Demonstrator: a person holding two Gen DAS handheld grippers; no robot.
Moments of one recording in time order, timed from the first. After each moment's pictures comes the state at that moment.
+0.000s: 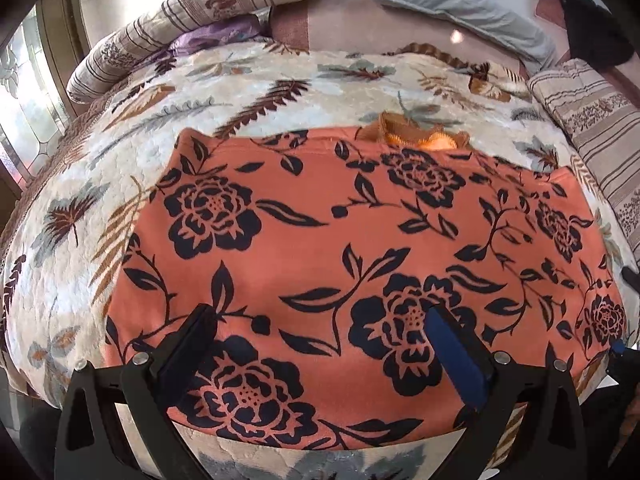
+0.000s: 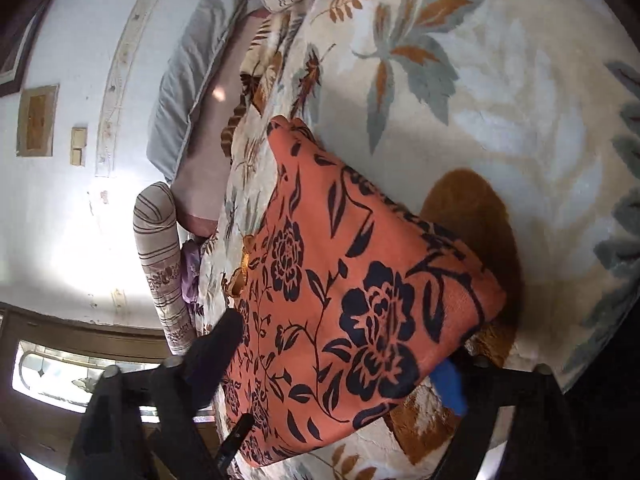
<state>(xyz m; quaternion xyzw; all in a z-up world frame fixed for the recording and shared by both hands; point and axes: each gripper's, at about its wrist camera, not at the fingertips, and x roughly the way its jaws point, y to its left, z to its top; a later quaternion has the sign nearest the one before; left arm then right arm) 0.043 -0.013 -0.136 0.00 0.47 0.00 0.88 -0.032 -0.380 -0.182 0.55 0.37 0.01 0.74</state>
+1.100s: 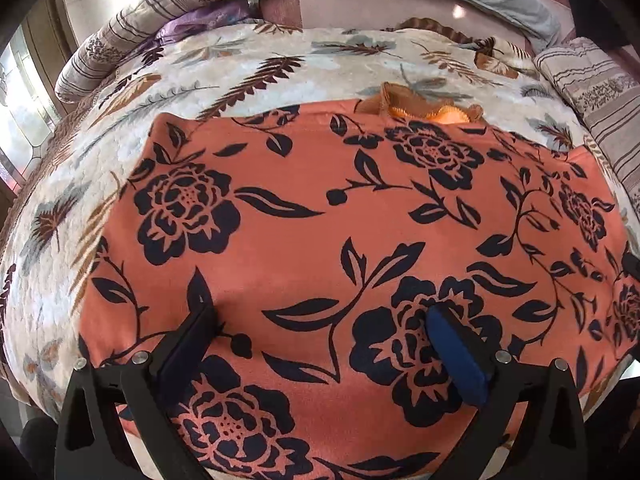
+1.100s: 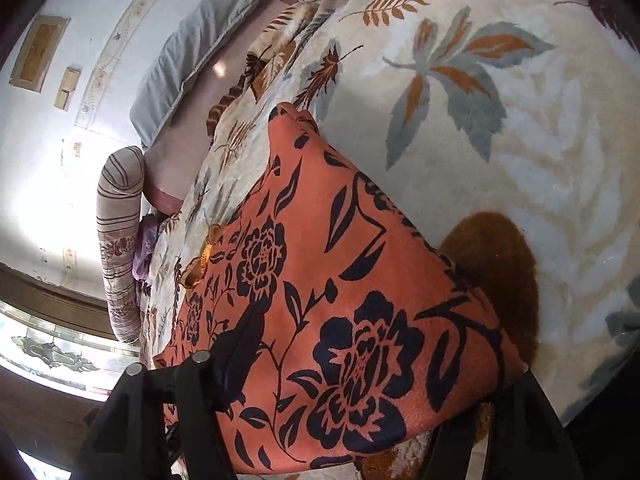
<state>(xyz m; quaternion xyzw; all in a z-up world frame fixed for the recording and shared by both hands) 0.064 -0.021 -0.166 0.02 0.49 0.00 0.87 -0.005 -0.366 -0.177 0.45 0.41 -0.03 0.79</state>
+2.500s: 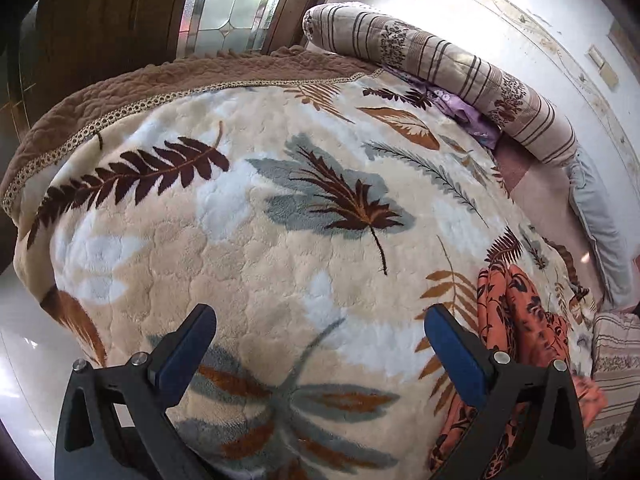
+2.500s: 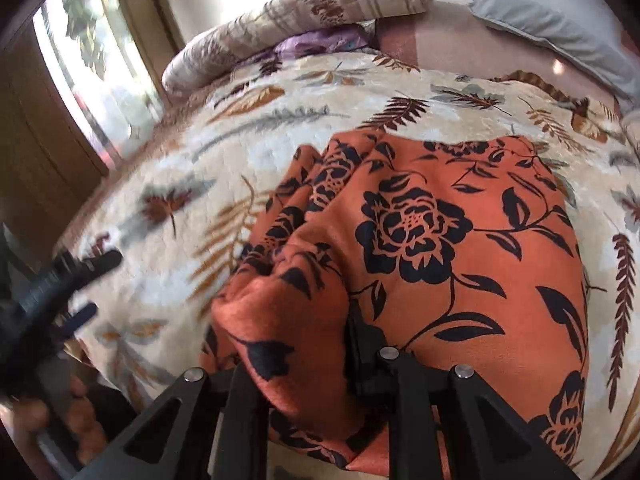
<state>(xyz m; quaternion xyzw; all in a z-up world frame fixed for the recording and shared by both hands) -0.015 0.264 -0.146 -0.29 0.38 0.18 0.86 0.054 0.001 -0.116 0.04 0.46 0.17 0.87</state>
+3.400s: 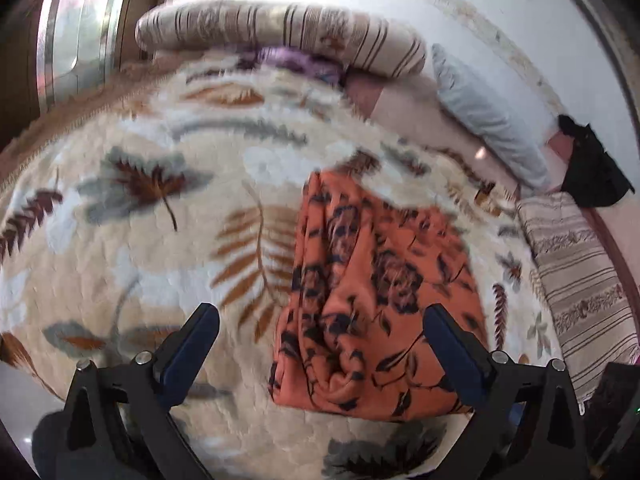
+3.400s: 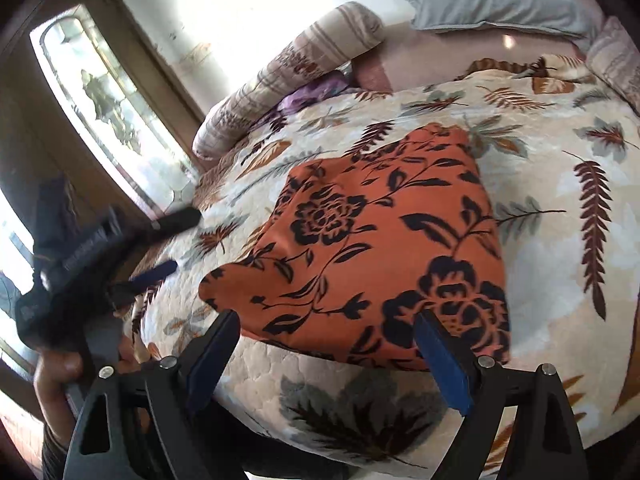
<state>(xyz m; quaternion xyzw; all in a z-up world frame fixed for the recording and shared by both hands) 0.007 0.149 -0.115 -0.21 0.44 -0.02 0.87 -0.033 -0.089 -0.098 0.16 0.40 0.21 0.88</state>
